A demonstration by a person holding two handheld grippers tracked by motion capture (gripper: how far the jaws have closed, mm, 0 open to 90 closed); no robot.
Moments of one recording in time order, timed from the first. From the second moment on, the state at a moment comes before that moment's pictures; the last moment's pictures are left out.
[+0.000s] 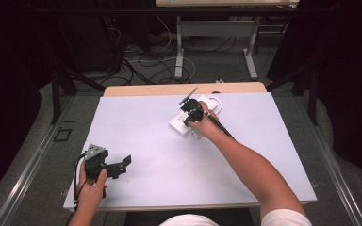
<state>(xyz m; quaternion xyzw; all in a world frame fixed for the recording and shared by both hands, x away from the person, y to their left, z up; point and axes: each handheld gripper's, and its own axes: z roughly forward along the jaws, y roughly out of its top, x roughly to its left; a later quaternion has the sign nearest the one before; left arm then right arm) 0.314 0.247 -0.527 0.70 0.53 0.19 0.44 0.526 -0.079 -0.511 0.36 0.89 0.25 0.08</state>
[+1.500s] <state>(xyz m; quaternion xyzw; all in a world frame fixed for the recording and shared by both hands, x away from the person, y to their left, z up) 0.315 0.246 -0.528 0.70 0.53 0.19 0.44 0.508 -0.104 -0.500 0.38 0.87 0.32 0.07</state>
